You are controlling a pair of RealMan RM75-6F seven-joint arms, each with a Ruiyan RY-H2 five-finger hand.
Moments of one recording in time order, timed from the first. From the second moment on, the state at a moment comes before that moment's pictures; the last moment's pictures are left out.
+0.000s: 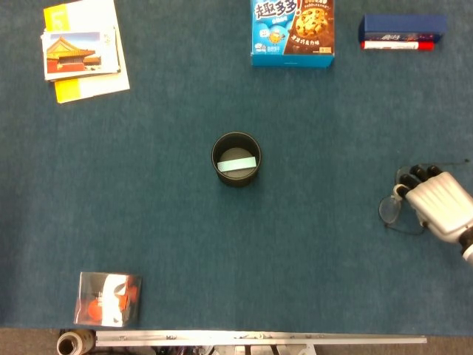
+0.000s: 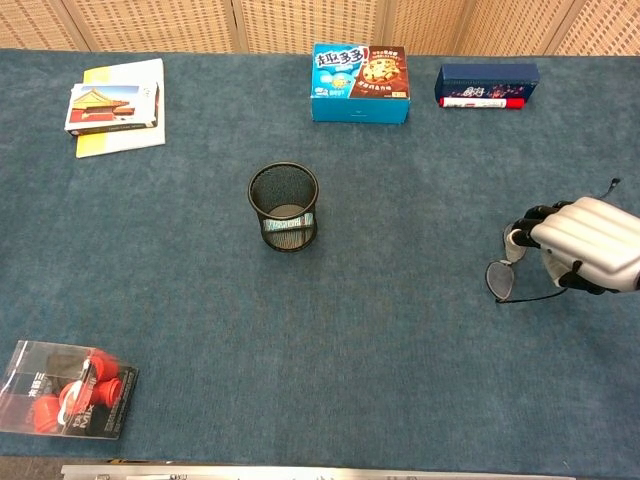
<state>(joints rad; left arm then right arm) -0.07 -1.11 -0.06 -1.60 1.44 1.49 0.04 0.38 -1.26 -0.11 -1.68 -1.43 1.01 -0.58</state>
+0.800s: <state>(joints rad) -0.07 -1.12 -0.06 -1.60 1.43 1.49 0.04 0.31 -1.22 -0.15 -1.70 -1.70 1.25 -0.37</state>
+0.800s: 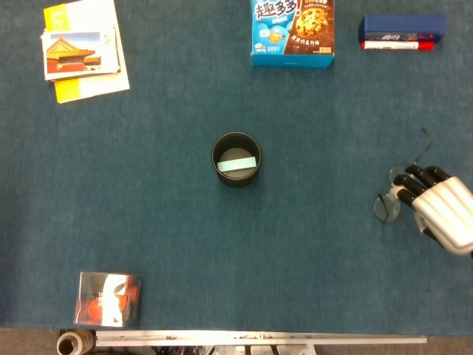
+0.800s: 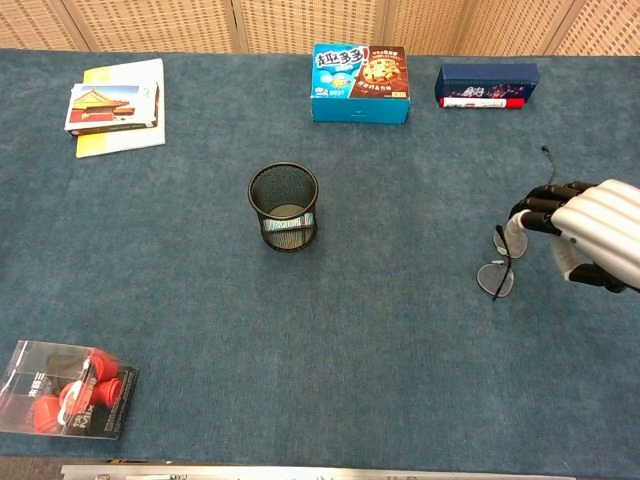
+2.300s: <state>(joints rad) -0.06 -1.10 -0.07 -1.60 1.44 1.50 -0.01 0.30 -1.42 -0.02 -1.56 -1.91 1.38 -0.40</state>
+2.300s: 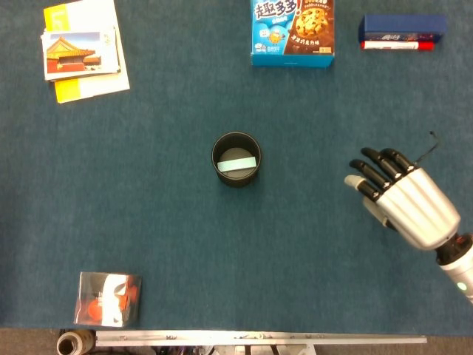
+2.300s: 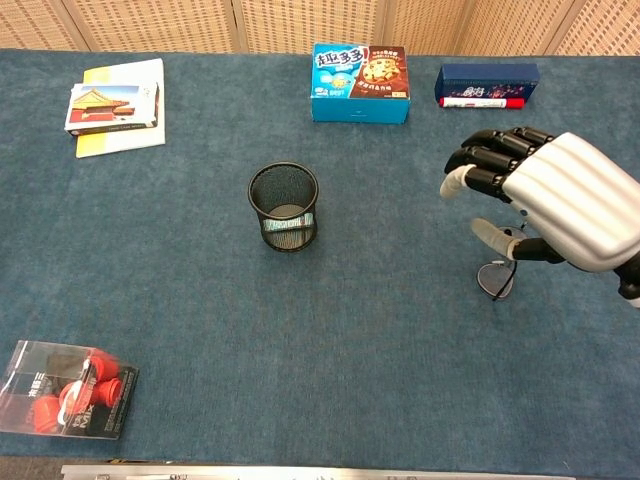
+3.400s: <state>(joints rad) -0.06 -1.10 -0.07 -1.60 1.44 1.50 0.01 0.30 -1.41 -0.03 -1.43 -1.78 1.33 -0.38</state>
